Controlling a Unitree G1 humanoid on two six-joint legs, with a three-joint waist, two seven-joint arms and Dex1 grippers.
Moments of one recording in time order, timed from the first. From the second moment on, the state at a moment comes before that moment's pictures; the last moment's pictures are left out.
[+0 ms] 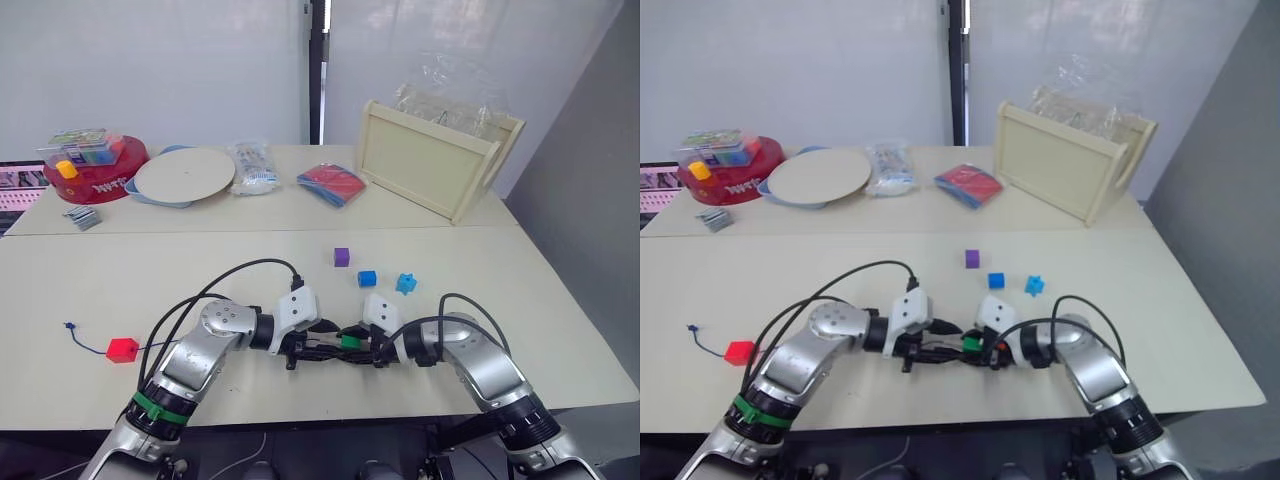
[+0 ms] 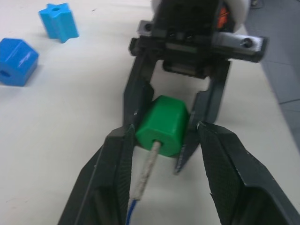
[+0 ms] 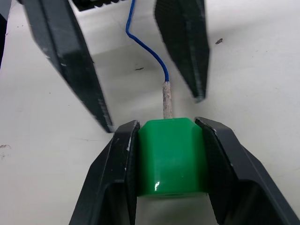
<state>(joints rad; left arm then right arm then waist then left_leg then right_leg) -0.45 0.52 -0.29 -0.15 -0.20 0.46 -1.12 -0.42 -0.48 0.31 -0.10 0.12 0.49 1.06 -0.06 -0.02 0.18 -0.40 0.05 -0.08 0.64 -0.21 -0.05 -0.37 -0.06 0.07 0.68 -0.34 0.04</state>
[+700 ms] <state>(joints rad) -0.39 0.61 -0.23 -0.01 -0.23 0.37 -1.16 -0.42 -0.48 0.31 -0.09 0.12 0.49 1.06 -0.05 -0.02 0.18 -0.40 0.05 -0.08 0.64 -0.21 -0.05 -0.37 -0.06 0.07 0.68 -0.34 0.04</state>
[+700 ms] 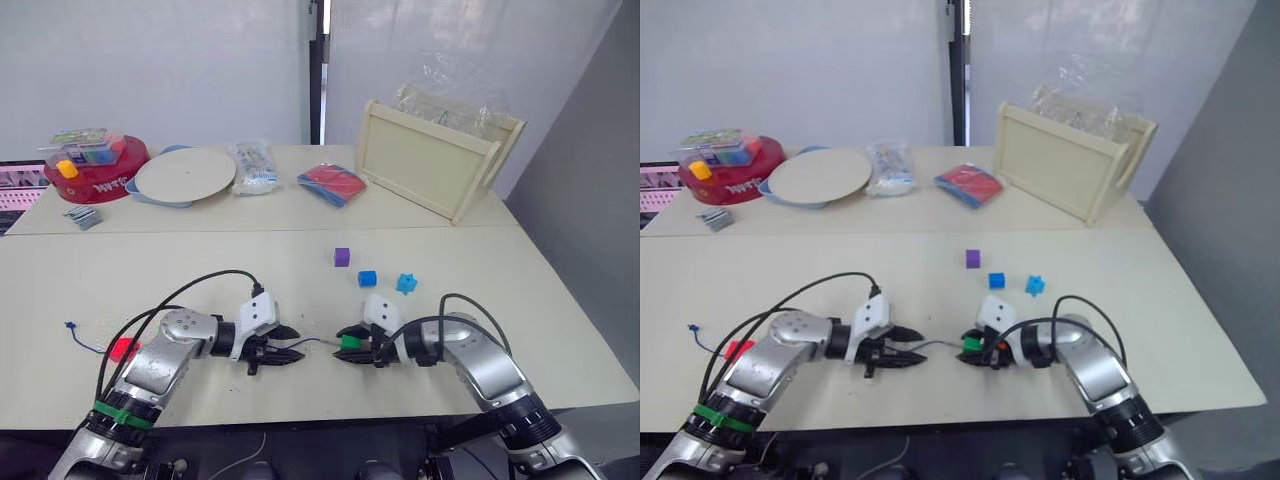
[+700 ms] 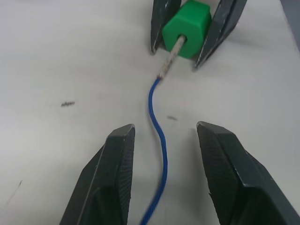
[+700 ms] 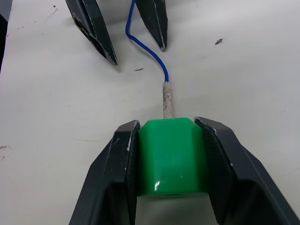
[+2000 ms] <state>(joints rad) -0.48 0.49 -0.30 0.01 -0.20 0.37 -1.18 -0.40 -0.49 0.31 -0.14 0.14 0.53 1.01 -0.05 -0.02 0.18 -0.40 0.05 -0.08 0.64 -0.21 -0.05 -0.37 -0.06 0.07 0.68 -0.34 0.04</state>
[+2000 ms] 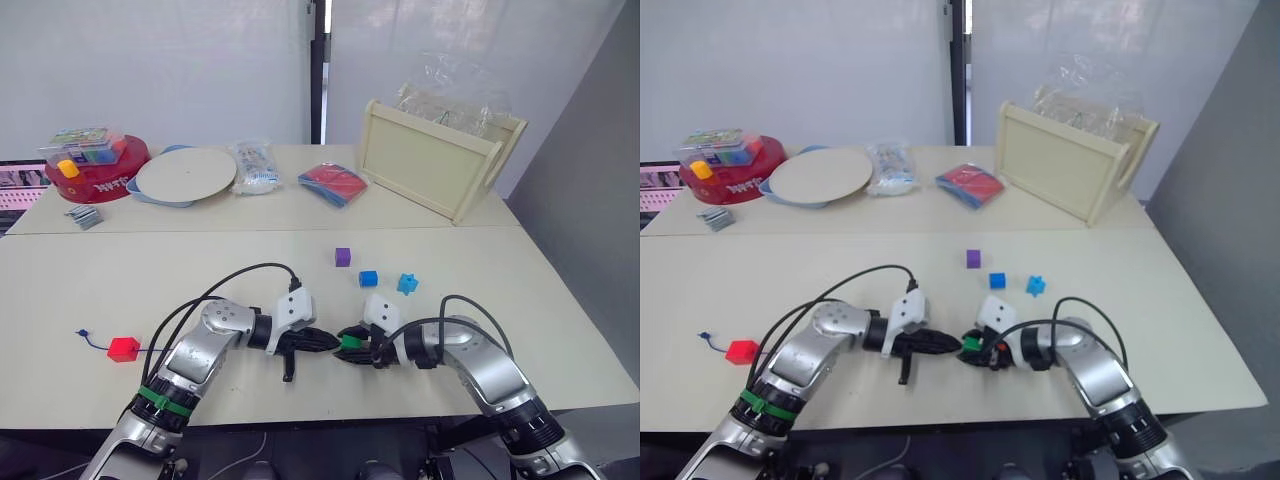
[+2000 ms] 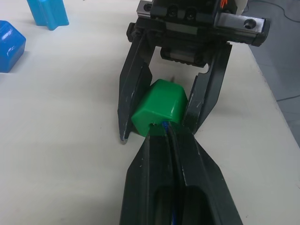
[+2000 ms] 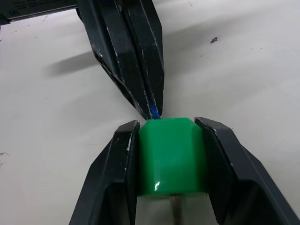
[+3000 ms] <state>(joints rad) -0.61 0.42 -0.42 0.15 -0.11 0.25 -1.17 -0.18 -0.70 0.11 -0.34 0.28 0.59 1.00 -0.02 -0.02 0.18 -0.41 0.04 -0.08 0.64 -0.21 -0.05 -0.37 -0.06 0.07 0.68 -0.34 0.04</state>
